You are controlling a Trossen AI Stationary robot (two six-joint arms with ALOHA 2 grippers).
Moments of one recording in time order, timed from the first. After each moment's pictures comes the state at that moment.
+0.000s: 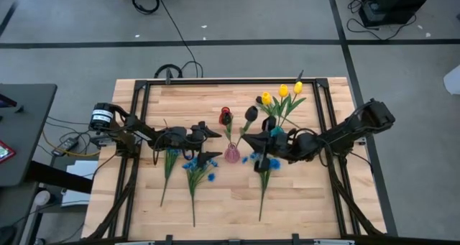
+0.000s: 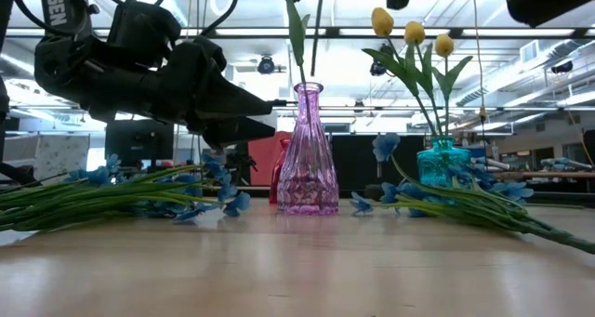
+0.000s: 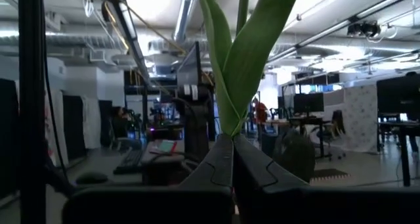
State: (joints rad) left arm 0.00 1.66 0.36 1.16 -0.02 -0.16; right arm 0.30 1.53 0.67 1.31 0.50 -0.17
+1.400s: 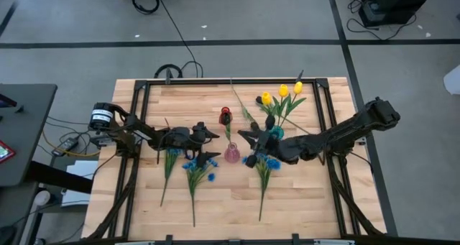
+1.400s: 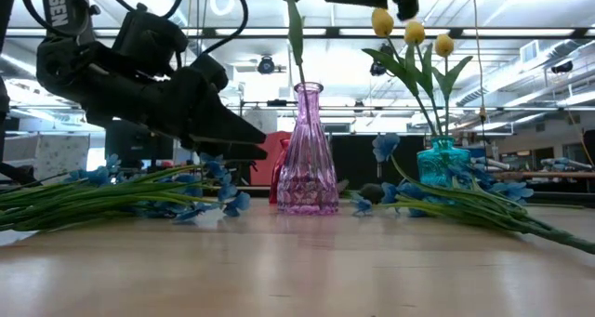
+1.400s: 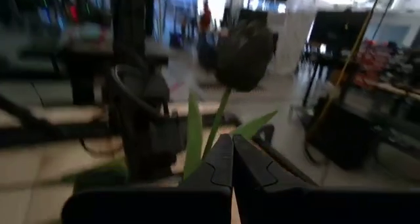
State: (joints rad) left arm 0.01 1.66 0.36 1.02 -0.03 -0.17; right arm 0.32 1.46 0.85 0.53 0.80 -0.09
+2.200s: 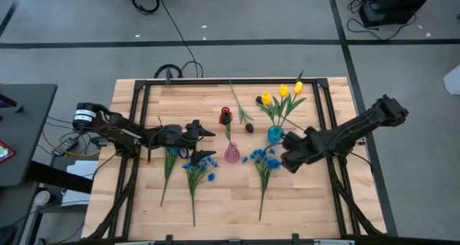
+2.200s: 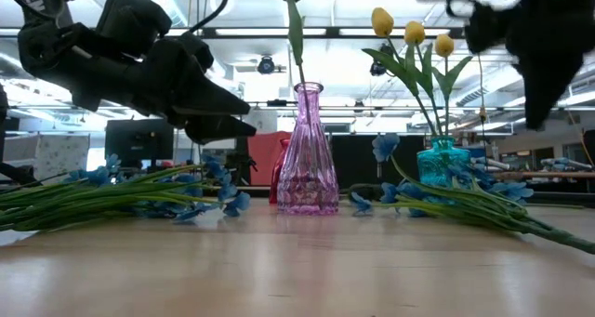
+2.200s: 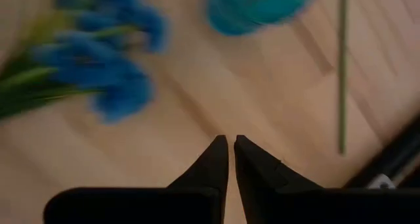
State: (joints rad) left arm 0.01 1.47 0.30 0.93 -0.01 -0.16; right arm 0.37 1.35 0.96 -1.22 0.28 1.08
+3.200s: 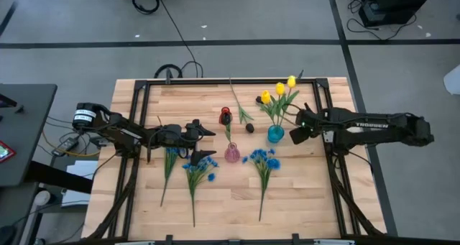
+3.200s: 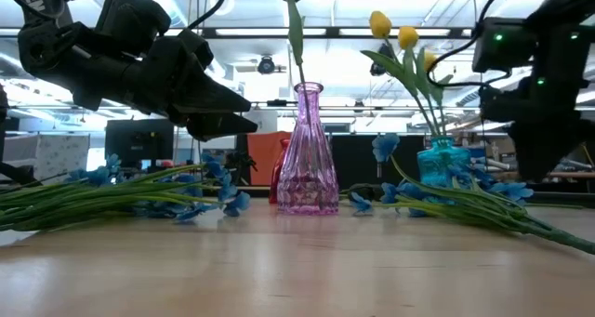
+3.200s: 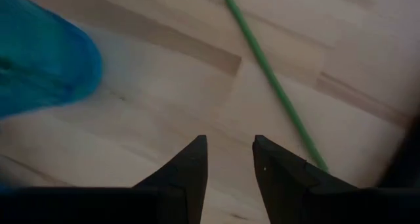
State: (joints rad) left arm 0.01 1.47 0.30 0.95 -0.01 -0.13; right arm -0.31 0.90 0.48 -0.91 0.10 0.87
